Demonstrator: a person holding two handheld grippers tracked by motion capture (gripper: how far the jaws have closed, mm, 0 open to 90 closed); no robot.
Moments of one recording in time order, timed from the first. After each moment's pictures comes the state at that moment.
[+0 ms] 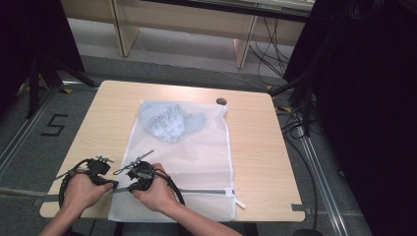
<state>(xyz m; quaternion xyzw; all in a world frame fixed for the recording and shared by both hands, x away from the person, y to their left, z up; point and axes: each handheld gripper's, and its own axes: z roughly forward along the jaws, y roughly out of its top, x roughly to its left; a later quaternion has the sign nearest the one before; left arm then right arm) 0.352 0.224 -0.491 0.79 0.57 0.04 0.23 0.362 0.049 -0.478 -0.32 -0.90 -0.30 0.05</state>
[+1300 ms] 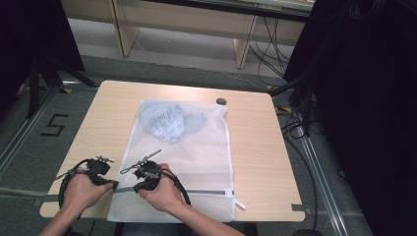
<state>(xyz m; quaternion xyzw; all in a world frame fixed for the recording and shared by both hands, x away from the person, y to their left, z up) 0.352 0.224 -0.491 0.79 0.57 0.04 0.23 0.363 0.032 -0.474 -0.33 -0.89 -0.30 0.05</state>
